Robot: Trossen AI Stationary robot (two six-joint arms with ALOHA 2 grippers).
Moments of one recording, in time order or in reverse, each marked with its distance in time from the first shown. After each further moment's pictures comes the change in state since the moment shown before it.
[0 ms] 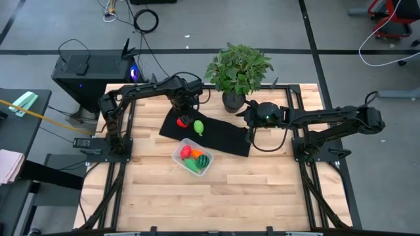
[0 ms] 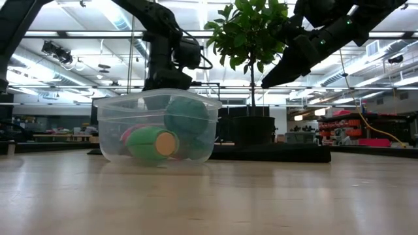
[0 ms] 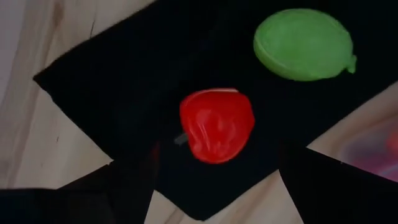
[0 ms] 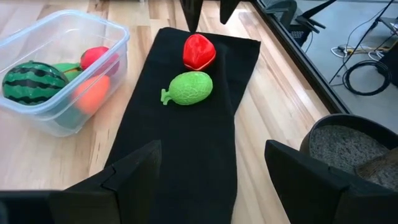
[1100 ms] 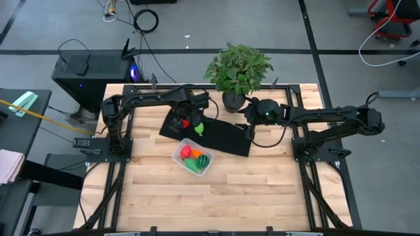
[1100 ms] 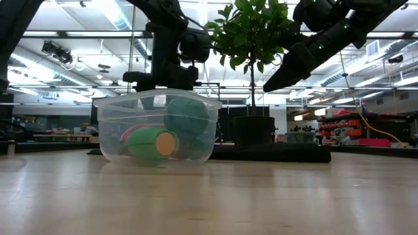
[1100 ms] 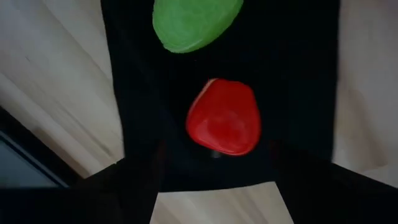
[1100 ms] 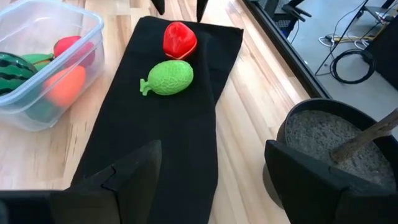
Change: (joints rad) left arm -0.156 0.009 0.000 0.008 -0.225 0.899; right arm -0.056 0.000 0.000 -0.026 0.000 -0.015
